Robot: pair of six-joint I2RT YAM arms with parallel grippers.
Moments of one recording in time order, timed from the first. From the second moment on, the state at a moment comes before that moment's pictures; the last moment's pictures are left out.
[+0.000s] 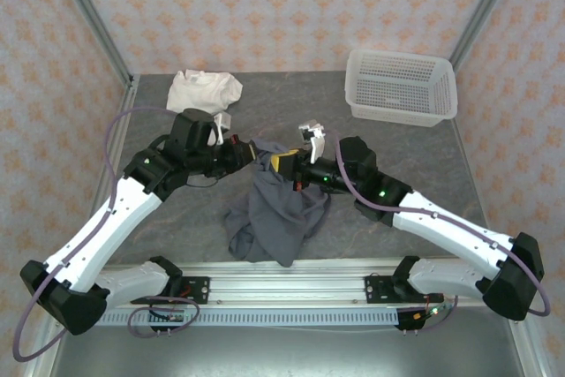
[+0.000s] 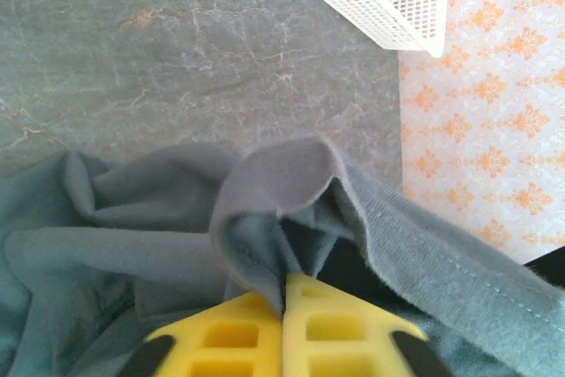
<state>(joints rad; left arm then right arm) -0.50 1.11 1.20 -0.77 0.30 -0.90 0.86 1.11 0.90 0.04 -0.28 0.53</state>
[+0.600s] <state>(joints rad) -0.50 1.12 1.45 -0.79 0.59 -0.50 0.78 0.84 0.77 -0.09 -0.09 0.48</state>
